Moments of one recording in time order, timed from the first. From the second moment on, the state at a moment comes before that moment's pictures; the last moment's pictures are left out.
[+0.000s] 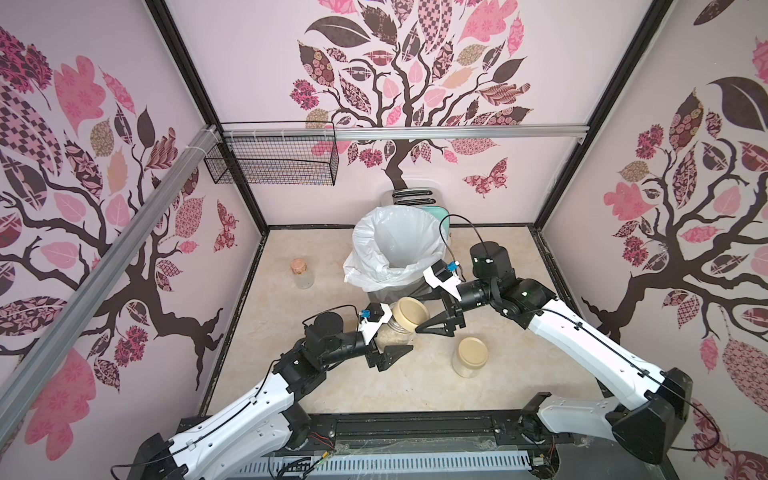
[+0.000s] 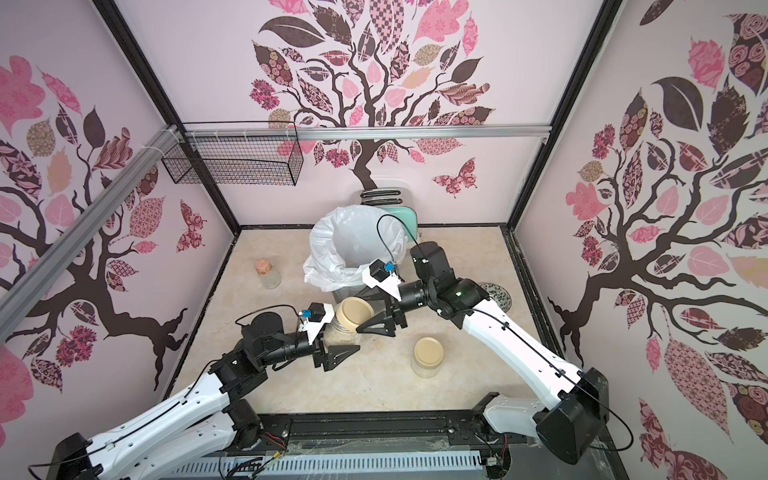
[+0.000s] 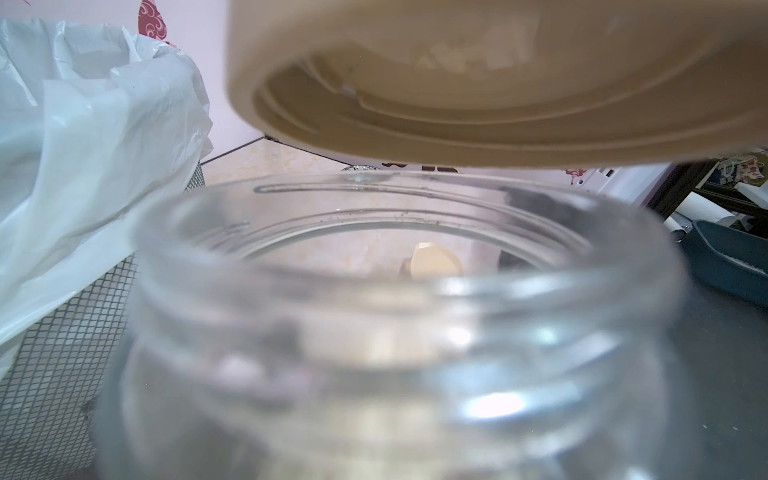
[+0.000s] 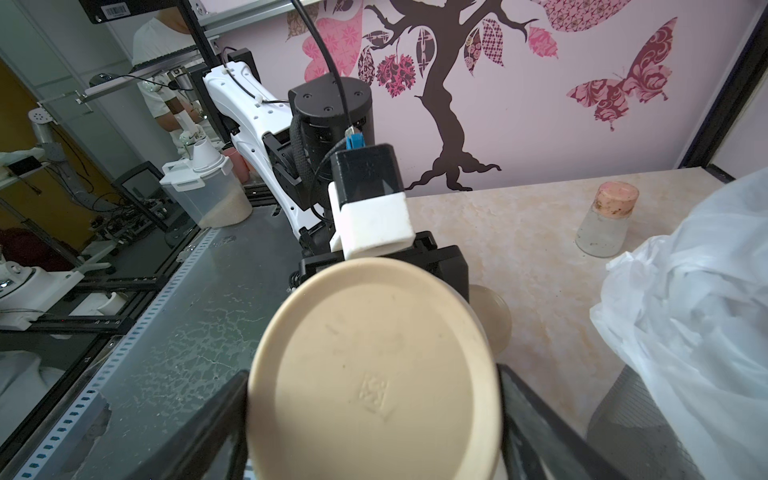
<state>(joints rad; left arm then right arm) -0.77 0.81 0.50 0.12 0.47 -0.03 0.60 1.24 1.17 -0.43 -1.07 -0.28</state>
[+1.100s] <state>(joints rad) -0.76 0.78 0.50 0.10 0.46 -0.02 0.13 1.15 0.80 -0.31 -0.71 -0.16</state>
